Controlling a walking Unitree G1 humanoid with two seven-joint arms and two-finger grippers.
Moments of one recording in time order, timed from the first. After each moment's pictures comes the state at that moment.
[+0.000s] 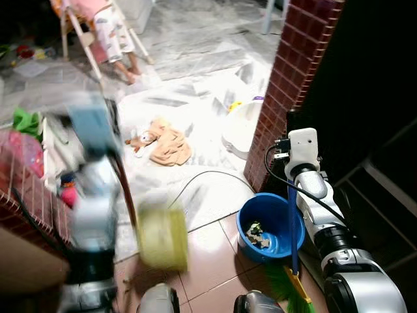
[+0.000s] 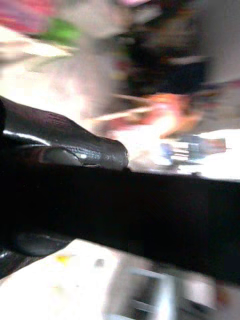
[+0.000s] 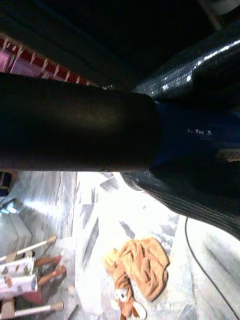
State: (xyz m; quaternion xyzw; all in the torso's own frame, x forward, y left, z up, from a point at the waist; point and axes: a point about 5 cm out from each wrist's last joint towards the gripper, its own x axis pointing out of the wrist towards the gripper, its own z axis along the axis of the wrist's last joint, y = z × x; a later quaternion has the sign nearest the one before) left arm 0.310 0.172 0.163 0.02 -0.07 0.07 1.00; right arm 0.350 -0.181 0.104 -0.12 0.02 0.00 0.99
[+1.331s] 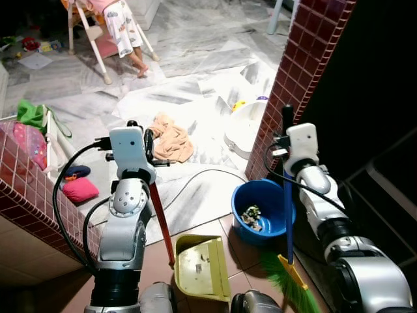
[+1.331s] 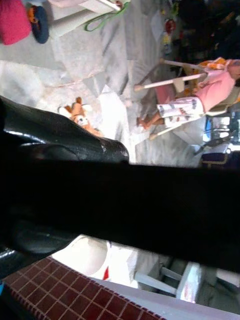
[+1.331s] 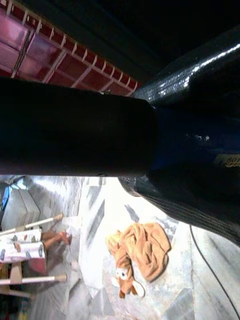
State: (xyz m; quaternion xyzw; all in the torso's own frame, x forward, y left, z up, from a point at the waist) left arm 0.297 0.126 0.147 -0.04 -0.01 0.02 1.00; right arm 0.356 -0.190 0.107 -0.12 0.00 0.06 0.99
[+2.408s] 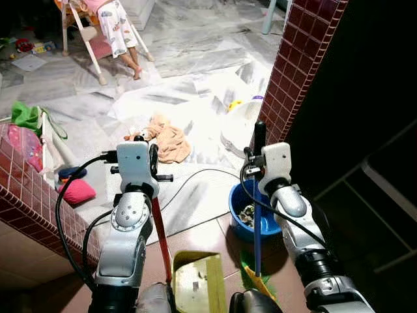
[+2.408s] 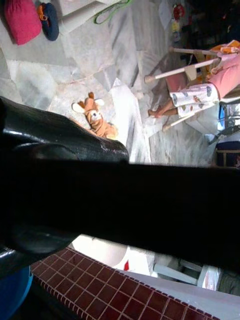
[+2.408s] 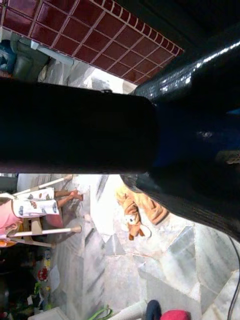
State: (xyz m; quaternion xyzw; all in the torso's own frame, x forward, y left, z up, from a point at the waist) left arm 0.280 0.122 0.131 -0.02 0.01 0.00 1.00; right arm 0.321 -0.123 0.093 -0.04 0.00 0.12 0.99
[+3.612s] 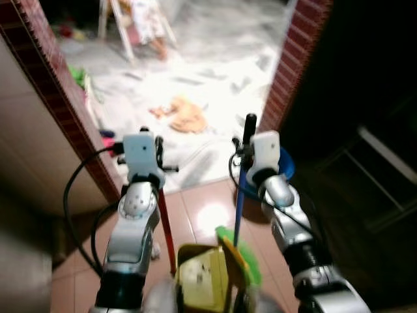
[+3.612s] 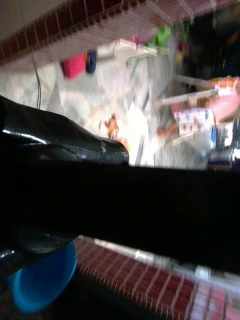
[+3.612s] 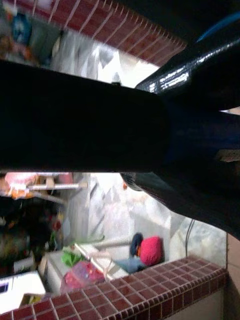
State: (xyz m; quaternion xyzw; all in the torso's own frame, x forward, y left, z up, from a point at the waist) left arm 0.294 0.113 0.139 -0.03 0.00 -0.01 1.00; right arm 0.330 -0.097 0.108 -0.01 -0.02 0.14 0.99
